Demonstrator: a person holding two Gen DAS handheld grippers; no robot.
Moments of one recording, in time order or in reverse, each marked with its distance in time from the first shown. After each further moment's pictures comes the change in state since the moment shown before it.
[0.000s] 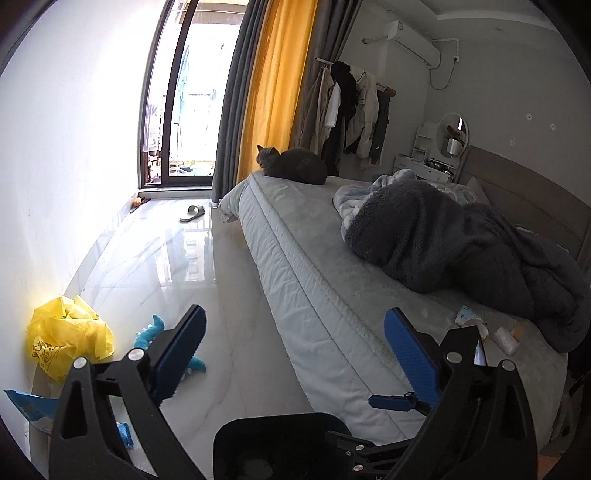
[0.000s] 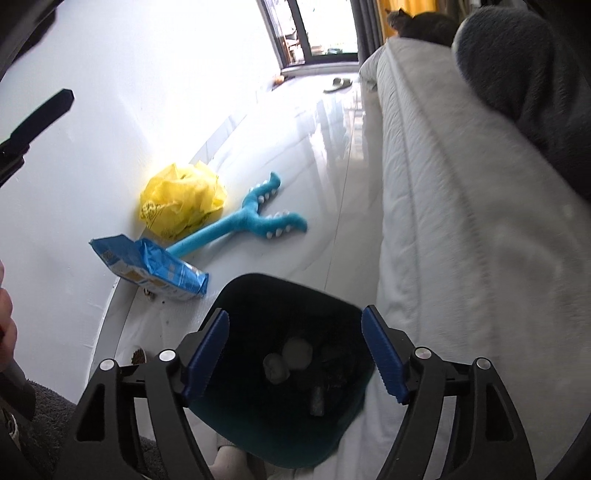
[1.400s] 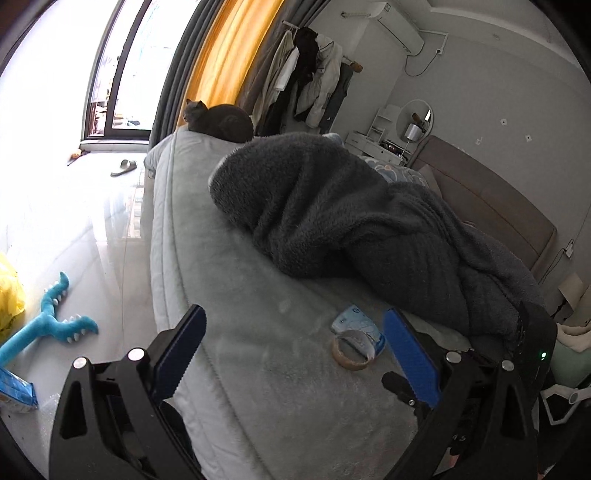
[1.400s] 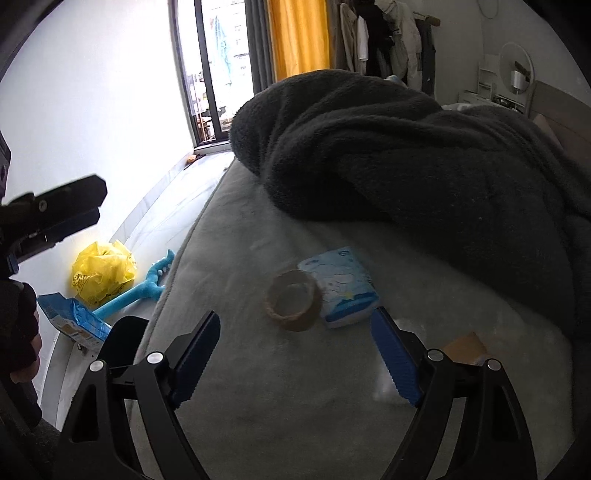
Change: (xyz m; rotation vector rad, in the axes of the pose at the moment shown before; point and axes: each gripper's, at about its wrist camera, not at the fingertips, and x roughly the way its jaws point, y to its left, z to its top) left arm 0.074 -0.157 -0.007 -0.114 0.144 -0.230; right arm -0.169 -0.187 -0.056 0.120 -0.294 -0.282
